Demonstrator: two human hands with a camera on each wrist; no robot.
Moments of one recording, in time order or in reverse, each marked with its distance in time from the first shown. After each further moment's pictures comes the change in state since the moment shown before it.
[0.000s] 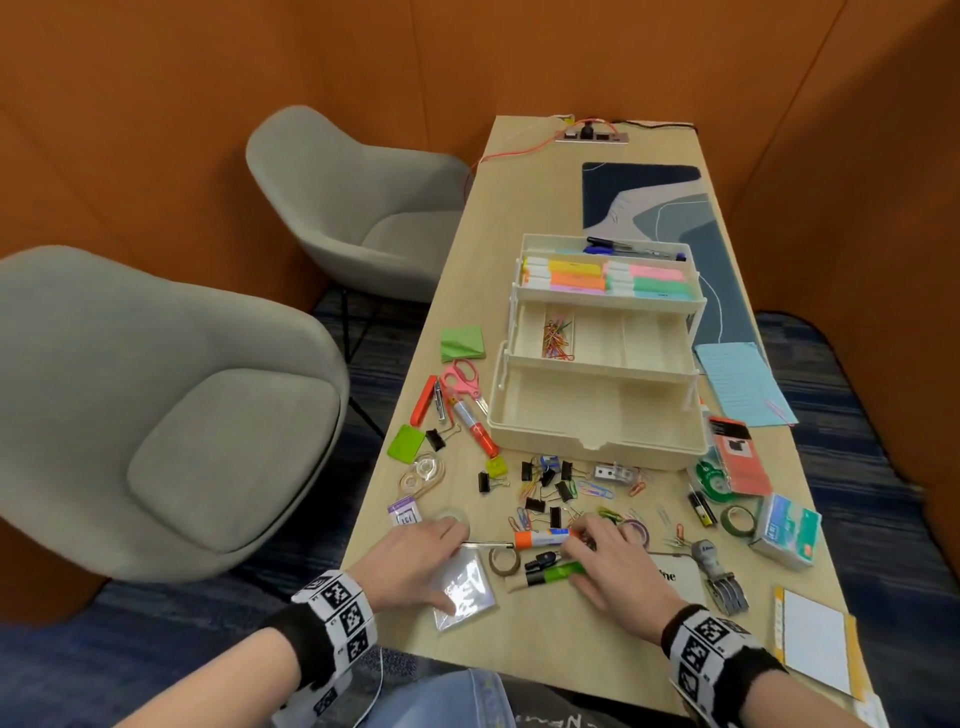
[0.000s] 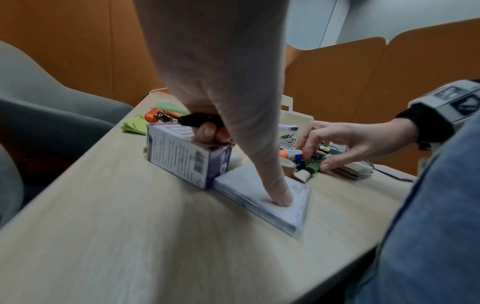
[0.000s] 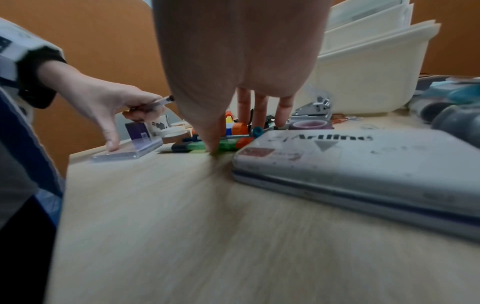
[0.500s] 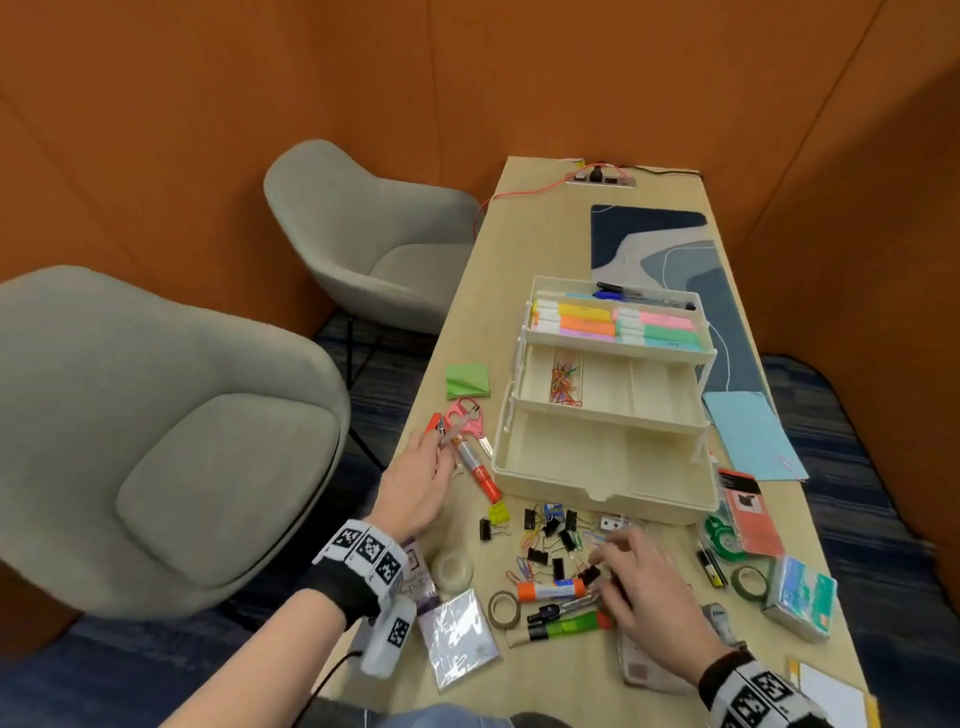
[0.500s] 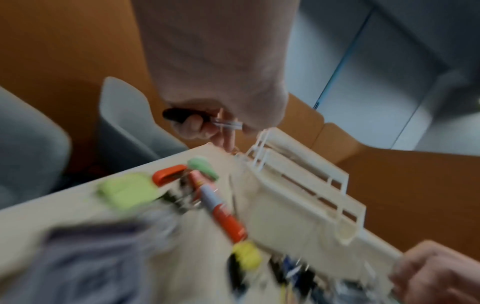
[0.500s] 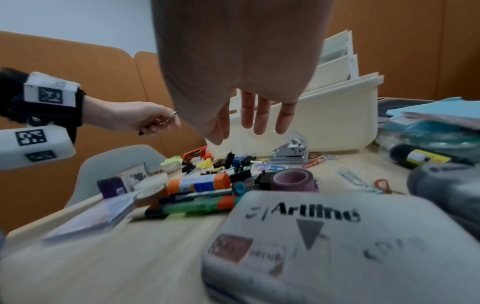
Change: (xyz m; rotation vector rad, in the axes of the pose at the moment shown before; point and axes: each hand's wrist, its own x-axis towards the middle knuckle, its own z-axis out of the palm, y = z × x) left_hand 0.058 -0.035 -0.074 -0.371 0.569 -0.392; right_hand 0.011 0.017 -0.036 0.193 0.063 0.184
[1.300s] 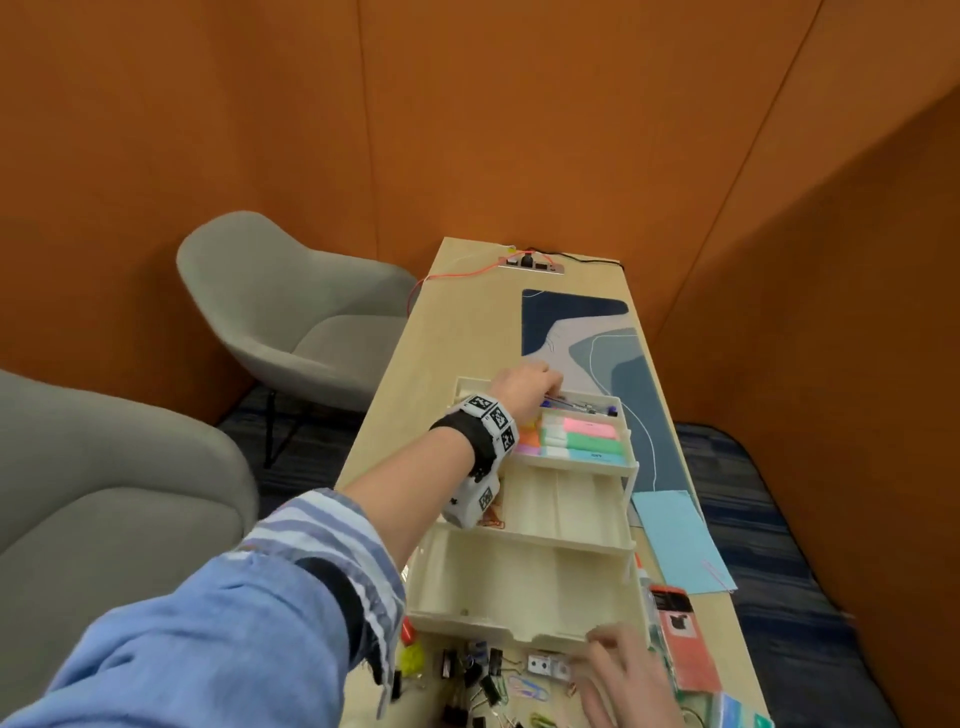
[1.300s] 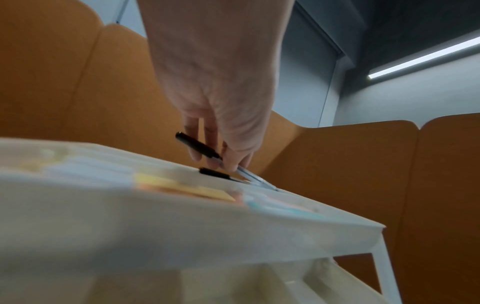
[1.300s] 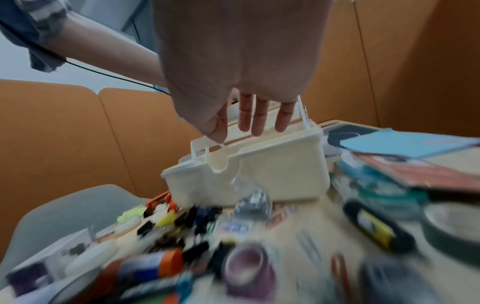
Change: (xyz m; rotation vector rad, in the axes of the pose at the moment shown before) left_hand 0.270 0.193 -0.007 0.283 -0.013 0.514; right_hand 0.025 0.046 -0.049 -0.055 0.289 0.013
